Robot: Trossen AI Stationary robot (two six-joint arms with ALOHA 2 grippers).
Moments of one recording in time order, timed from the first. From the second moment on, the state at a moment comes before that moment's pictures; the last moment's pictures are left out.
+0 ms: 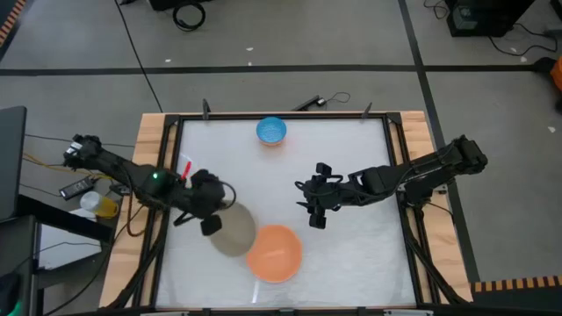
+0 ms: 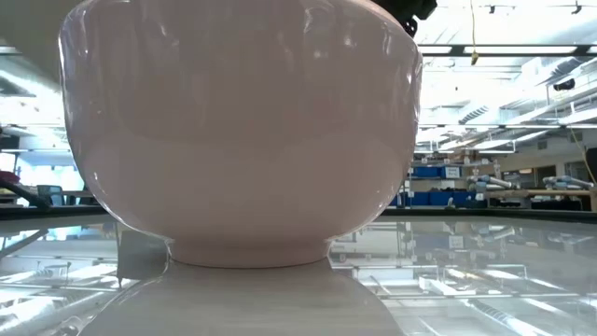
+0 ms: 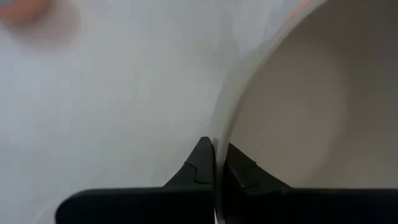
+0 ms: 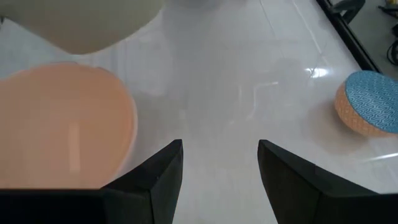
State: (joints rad) left arm -0.41 1.12 1.05 -0.94 -0.35 -0.68; right arm 0.26 1.47 1.20 -0.50 0.38 0.23
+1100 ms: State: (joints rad) left arm -0.28 1.61 1.34 -0.73 -0.06 -0.39; right arm 0.14 1.37 1.20 -0.75 0.59 0.28
